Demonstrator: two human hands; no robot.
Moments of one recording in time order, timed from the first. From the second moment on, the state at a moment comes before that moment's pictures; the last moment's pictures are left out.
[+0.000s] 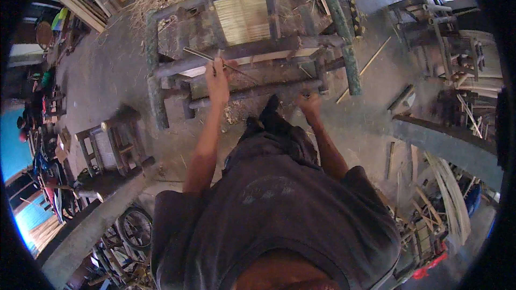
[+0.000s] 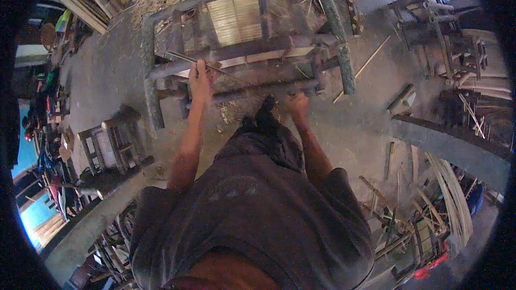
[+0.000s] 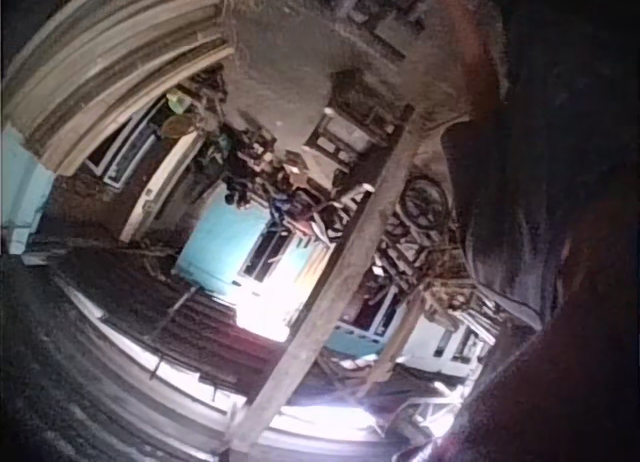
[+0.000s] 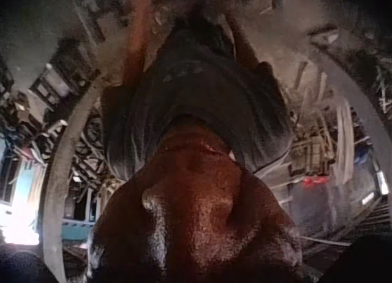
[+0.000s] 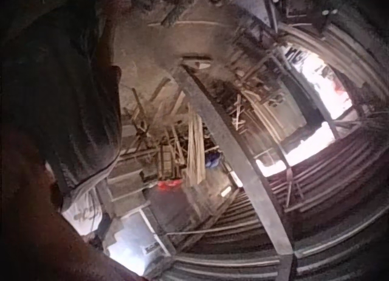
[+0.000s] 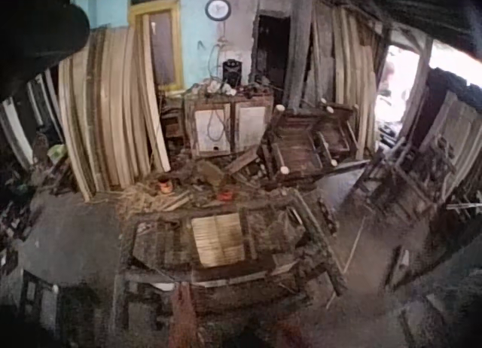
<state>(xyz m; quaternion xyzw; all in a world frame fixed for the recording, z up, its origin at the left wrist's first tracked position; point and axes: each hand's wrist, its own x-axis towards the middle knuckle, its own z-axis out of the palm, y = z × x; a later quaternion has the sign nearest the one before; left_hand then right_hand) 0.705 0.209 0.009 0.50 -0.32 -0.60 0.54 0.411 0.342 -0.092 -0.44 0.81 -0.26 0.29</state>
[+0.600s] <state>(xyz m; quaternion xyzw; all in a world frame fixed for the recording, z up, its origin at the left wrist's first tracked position) 0.620 0.085 -0.072 0.49 -0.31 -0.47 0.67 0.321 0.340 -0.024 -0.25 0.79 -0.36 0.43</state>
